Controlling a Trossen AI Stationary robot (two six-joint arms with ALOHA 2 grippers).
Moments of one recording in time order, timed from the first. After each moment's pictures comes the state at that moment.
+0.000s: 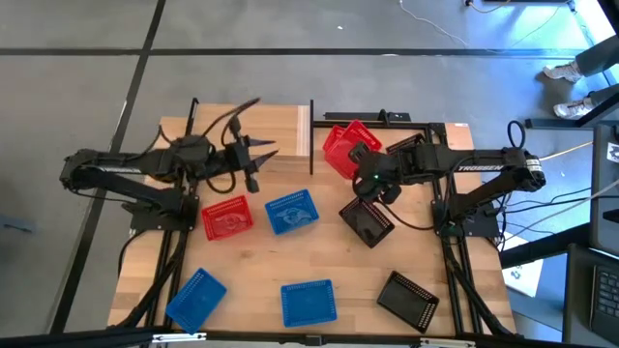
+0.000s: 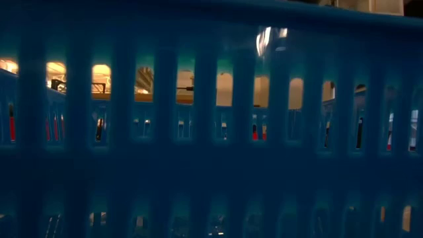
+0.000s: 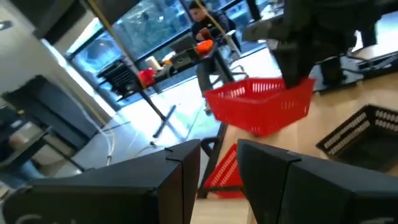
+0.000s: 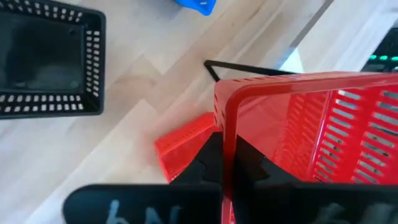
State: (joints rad) left arm 0.01 0.97 0.98 -0.06 -0.46 0.51; right arm 0.02 1.41 1.38 -0.98 0.37 -0.98
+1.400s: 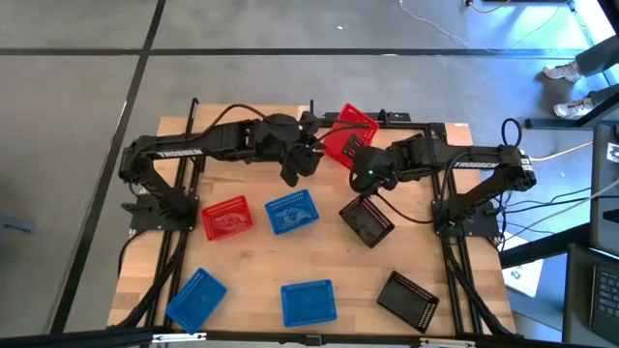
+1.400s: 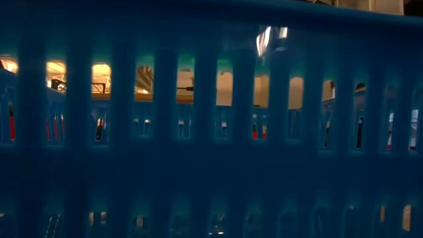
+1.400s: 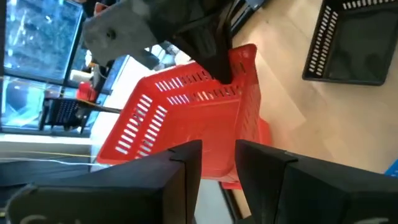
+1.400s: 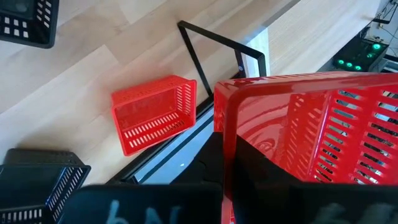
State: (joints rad) left arm 0.09 1.59 1.70 -0.58 -0.28 0.97; right arm 0.02 1.49 1.55 -1.09 0.53 -1.21
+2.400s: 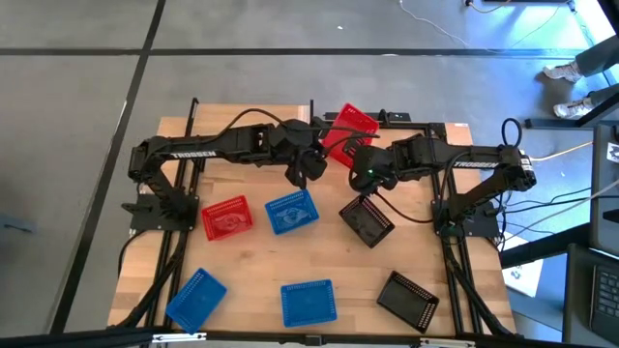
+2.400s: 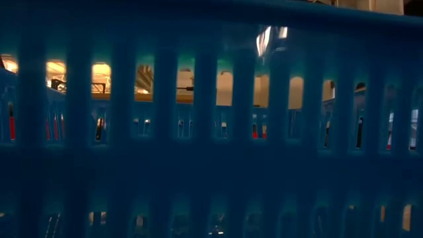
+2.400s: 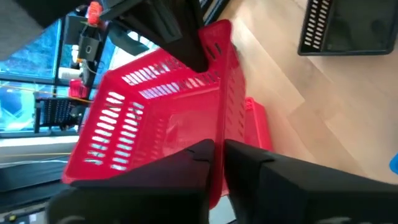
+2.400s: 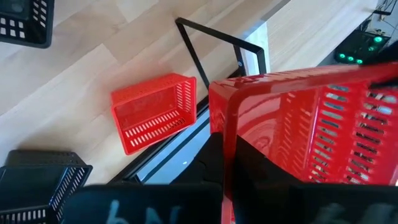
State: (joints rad) left arm 0.11 1.67 1.70 -0.57 -0.33 1.05; right arm 0.02 1.49 1.55 -1.09 0.54 -1.19
